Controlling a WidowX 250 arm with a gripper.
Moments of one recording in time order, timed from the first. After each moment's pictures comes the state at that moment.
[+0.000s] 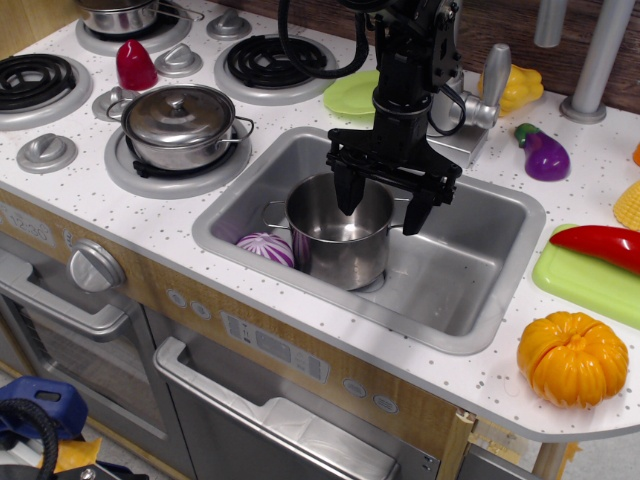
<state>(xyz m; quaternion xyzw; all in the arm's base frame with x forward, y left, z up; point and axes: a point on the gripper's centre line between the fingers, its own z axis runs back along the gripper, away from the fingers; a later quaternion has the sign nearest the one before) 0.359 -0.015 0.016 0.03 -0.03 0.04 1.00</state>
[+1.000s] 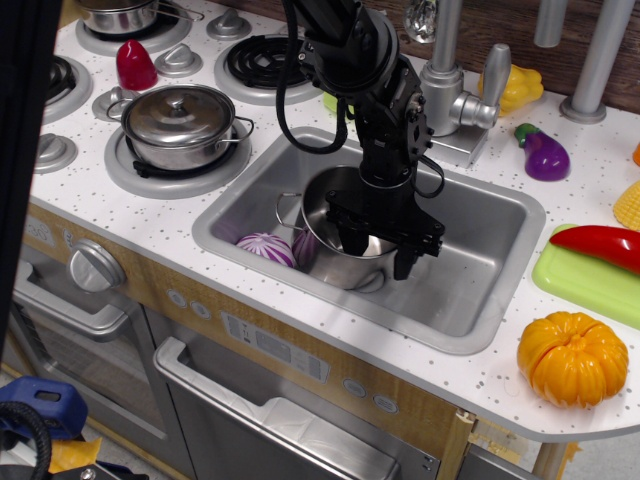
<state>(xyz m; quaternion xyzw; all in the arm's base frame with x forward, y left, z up) 0.368 -0.009 -0.050 0.01 -0.07 0.03 1.00</state>
